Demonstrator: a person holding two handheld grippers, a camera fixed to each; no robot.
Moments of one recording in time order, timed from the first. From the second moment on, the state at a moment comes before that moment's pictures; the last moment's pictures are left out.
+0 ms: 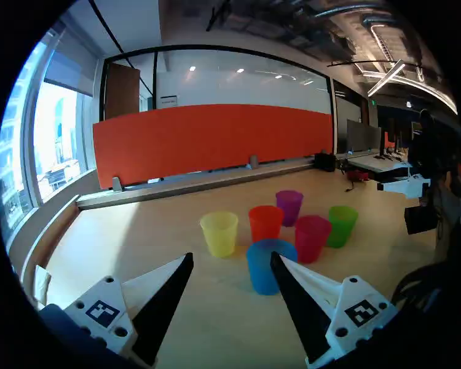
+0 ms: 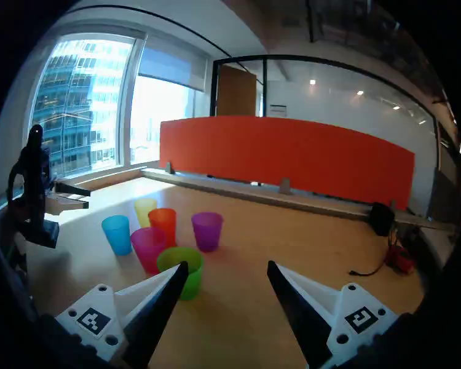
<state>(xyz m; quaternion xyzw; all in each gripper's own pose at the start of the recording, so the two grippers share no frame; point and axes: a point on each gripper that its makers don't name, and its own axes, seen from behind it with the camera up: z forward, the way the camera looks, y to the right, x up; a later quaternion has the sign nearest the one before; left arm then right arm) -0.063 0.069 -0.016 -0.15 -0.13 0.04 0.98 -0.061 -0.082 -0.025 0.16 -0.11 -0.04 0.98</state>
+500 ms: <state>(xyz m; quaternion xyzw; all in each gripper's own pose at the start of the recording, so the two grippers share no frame) -0.024 0.043 -0.025 -0.07 -0.05 0.04 1.00 -0.013 -0.034 -0.016 0.03 0.00 -0.02 1.00</state>
